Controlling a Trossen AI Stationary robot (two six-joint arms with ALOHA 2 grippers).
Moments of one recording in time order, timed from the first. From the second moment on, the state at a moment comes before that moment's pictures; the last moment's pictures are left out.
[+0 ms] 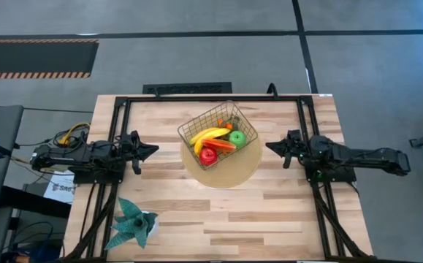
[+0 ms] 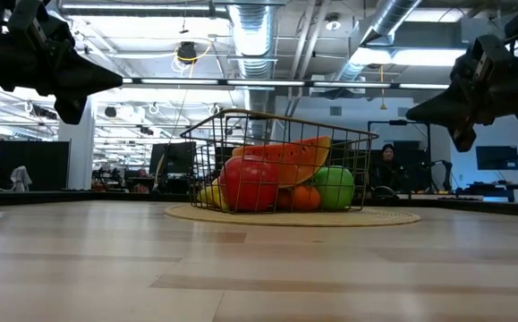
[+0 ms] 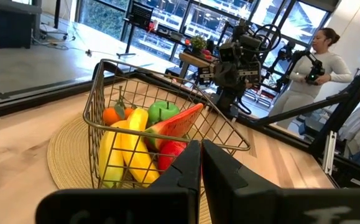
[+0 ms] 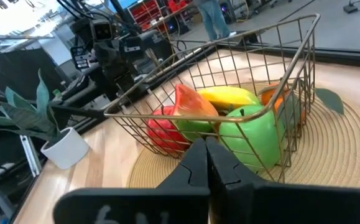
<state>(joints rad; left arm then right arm) -0.07 0.01 0.06 -0.09 -0.31 -0.37 -0.14 0.17 0.01 0.03 0.13 0.50</state>
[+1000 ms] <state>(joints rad) -0.07 0.01 0.06 -0.09 -0.32 -0.37 -0.10 0.17 0.01 0.03 0.05 0.50</state>
